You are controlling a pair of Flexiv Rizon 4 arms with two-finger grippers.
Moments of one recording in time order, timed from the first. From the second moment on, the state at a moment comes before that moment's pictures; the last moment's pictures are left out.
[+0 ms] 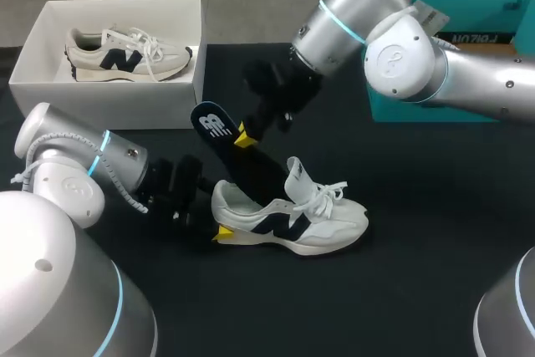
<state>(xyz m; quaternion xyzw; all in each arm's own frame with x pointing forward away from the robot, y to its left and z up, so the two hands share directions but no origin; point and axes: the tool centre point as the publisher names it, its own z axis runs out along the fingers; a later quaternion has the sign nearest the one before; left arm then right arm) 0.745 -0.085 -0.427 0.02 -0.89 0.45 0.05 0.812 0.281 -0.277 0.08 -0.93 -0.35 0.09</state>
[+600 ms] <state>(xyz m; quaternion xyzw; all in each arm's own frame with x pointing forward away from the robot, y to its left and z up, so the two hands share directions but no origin) 0.745 -0.085 -0.427 0.02 -0.89 0.45 0.05 0.814 0.282 -0.273 0.08 -0.93 -0.35 0.09</state>
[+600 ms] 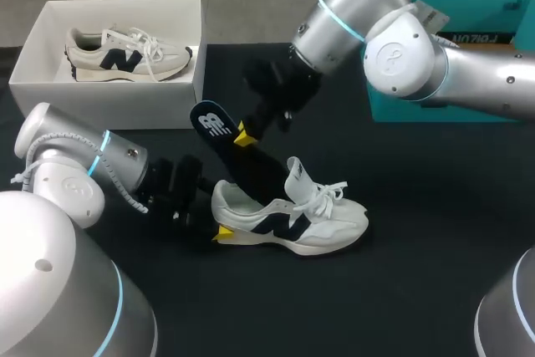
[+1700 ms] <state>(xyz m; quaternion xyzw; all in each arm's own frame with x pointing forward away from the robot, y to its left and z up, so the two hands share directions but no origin) 0.745 -0.085 -0.427 0.02 -0.89 0.45 0.05 0.822 0.193 -0.107 0.06 -0.81 -0.58 0.07</state>
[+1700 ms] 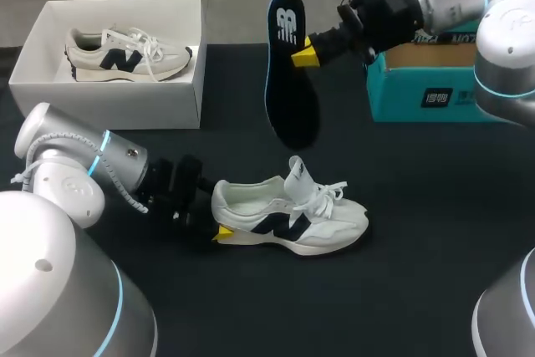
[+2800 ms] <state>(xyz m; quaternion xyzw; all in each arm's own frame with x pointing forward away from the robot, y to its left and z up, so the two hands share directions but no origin) 0.745 -0.085 -0.427 0.02 -0.89 0.45 0.05 0.759 0.154 -0.070 -0.12 -0.79 -0.59 0.15</state>
